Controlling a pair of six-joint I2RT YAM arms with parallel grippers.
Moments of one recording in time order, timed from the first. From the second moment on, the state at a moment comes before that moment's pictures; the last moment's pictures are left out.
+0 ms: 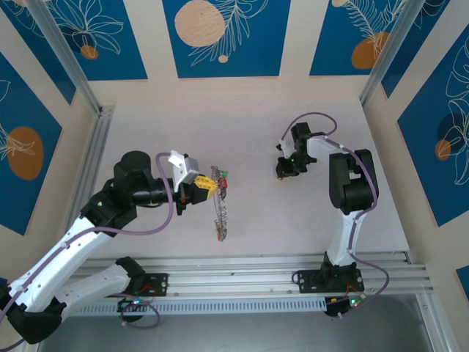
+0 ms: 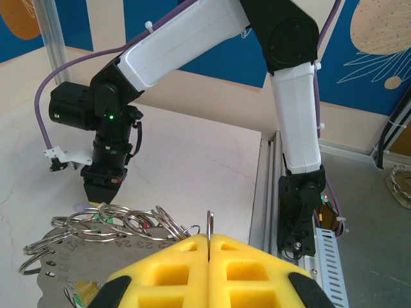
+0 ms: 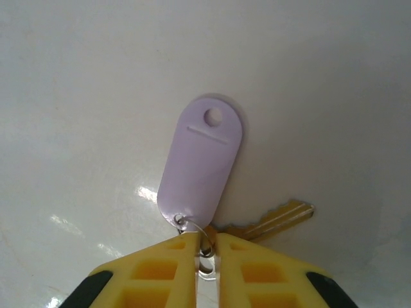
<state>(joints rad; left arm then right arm) -0.68 0.88 1.02 -0.41 0.66 0.06 0.16 2.00 1.35 -0.75 -0.33 -0.09</state>
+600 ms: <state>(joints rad) -0.68 0.88 1.02 -0.41 0.65 0.06 0.21 1.87 1.25 -0.70 -0.34 -0.11</state>
